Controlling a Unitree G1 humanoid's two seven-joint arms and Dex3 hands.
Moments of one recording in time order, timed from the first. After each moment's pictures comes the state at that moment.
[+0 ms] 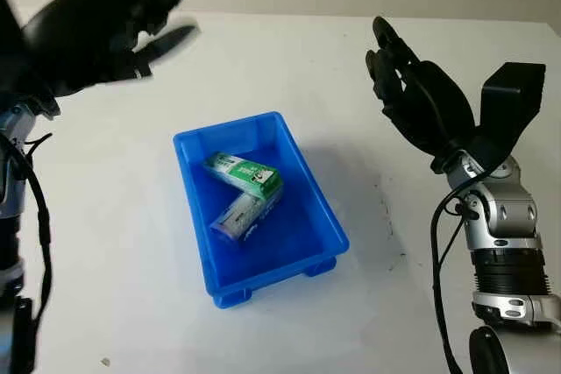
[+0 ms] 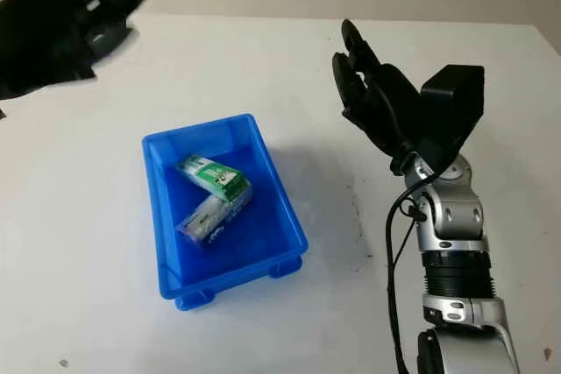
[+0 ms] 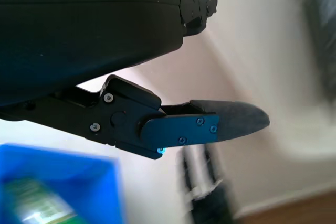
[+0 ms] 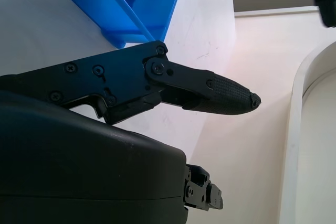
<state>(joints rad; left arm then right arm) -0.69 0.57 0.28 -0.04 -0.26 0.28 -0.48 -0.57 -0.35 -0.12 0.15 0.21 0.29 0.39</state>
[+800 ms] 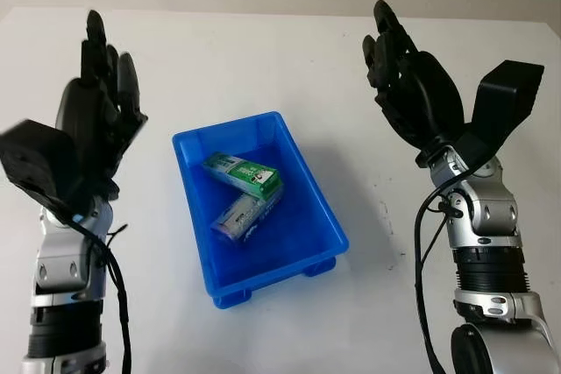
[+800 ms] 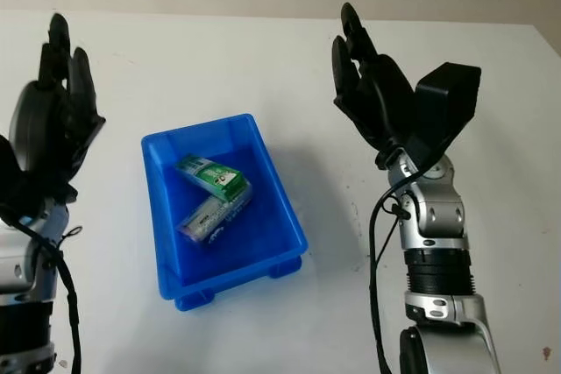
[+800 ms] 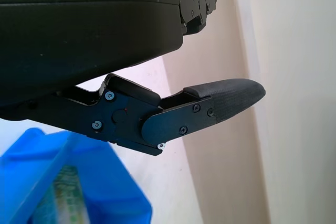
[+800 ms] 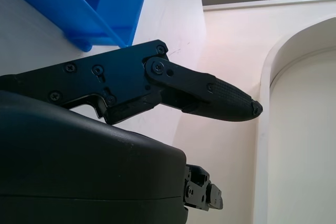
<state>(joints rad) -0.33 0.28 0.23 -0.07 -0.09 0.12 -0.08 -0.58 -0.25 -0.13 0.16 0.23 0.21 0.30</state>
